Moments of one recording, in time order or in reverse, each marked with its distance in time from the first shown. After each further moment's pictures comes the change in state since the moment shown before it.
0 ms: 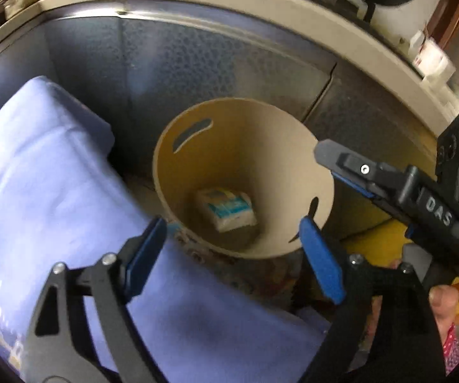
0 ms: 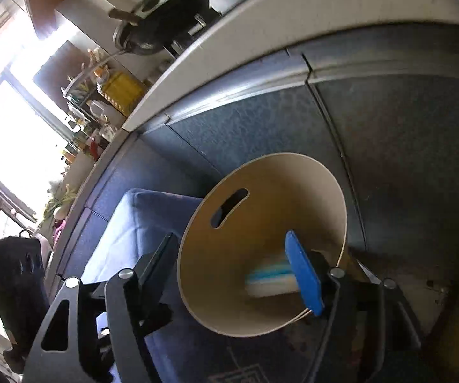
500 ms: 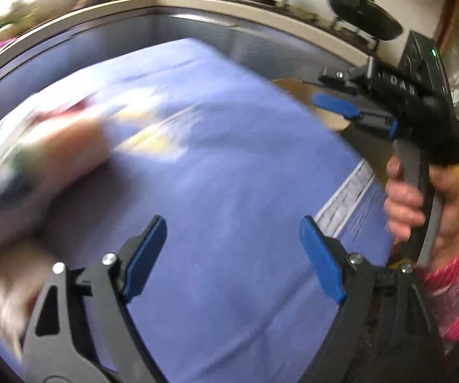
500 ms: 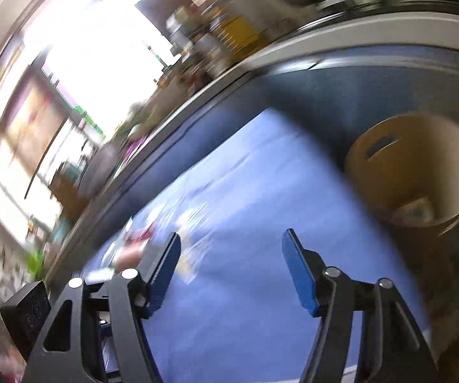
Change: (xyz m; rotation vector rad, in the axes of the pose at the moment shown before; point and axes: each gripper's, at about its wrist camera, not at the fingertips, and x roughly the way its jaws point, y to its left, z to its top) left arm -0.187 0.065 -0.250 -0.143 -0.150 0.161; right arm -0.018 0.161 -0.132 -0.319 0.196 0.290
